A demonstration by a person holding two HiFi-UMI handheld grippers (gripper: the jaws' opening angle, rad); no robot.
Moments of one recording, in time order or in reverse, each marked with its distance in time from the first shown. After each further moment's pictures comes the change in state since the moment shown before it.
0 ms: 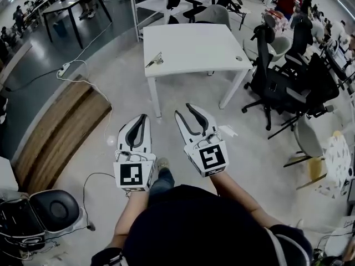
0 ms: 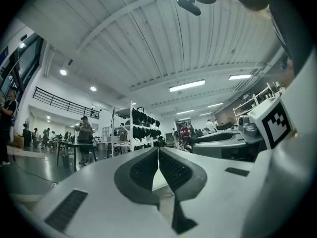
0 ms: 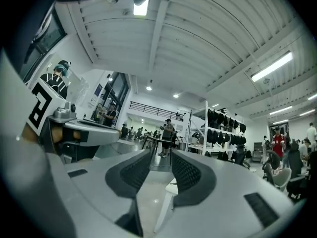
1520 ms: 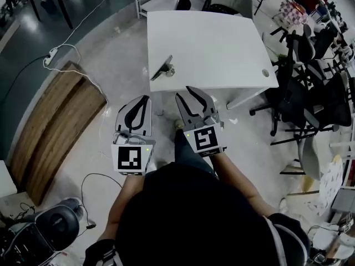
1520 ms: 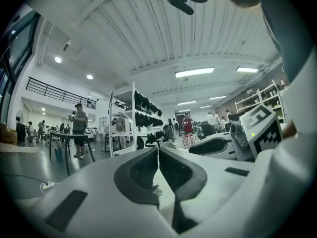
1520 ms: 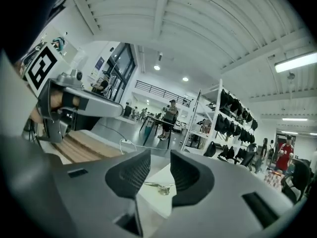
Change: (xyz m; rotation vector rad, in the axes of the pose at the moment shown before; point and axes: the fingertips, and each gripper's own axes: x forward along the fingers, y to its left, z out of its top) left arm 0.300 0.183 -0.110 -0.028 0.096 -0.044; right arm 0.342 -0.126 -0.131 -0.200 0.218 0.067
